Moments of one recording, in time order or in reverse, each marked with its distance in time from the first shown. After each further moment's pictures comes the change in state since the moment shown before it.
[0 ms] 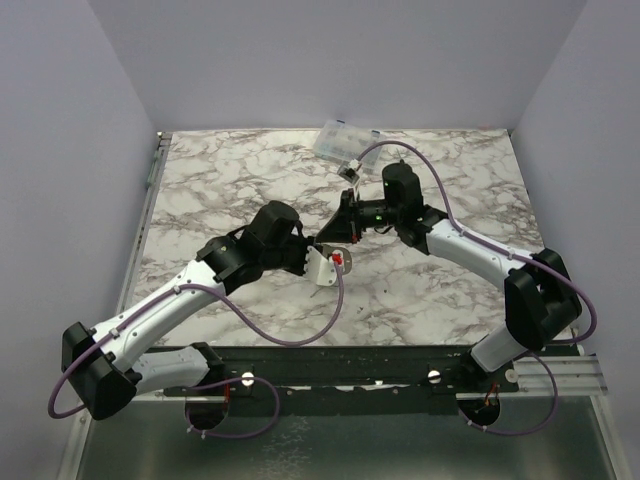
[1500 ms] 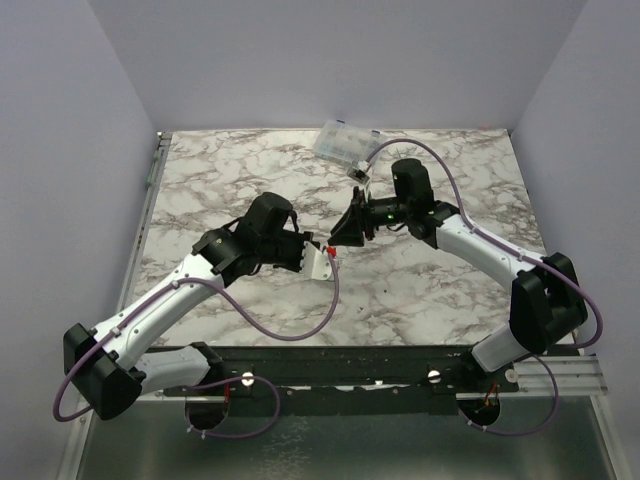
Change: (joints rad) left arm 0.072 0.035 0.063 -0.072 0.158 -0.021; right arm -0.071 -0.031 0.017 -0.195 -0.056 -0.222
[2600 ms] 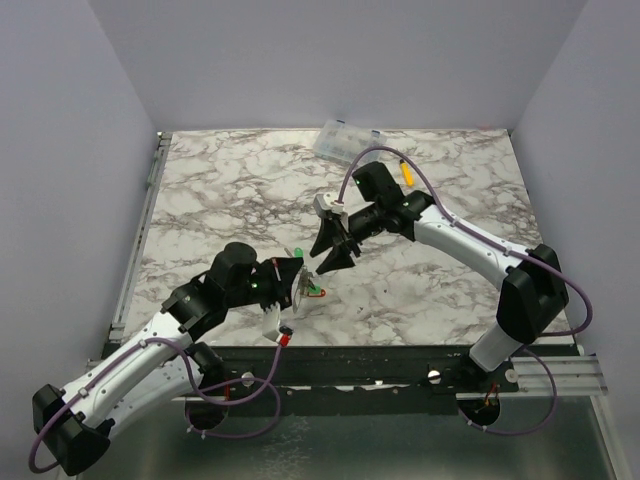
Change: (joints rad) left arm -0.001 -0.412 -0.442 0.193 0.024 0.927; right arm 0.162 0.093 0.238 -0.494 -0.152 -0.796
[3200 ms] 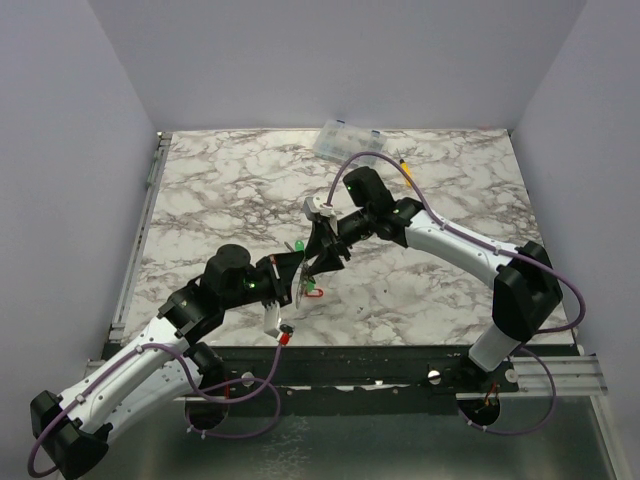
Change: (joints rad) left arm 0.000 -0.058 -0.040 0.127 -0.001 0.013; right arm 0.049 0.029 -0.033 0.165 0.037 0.131
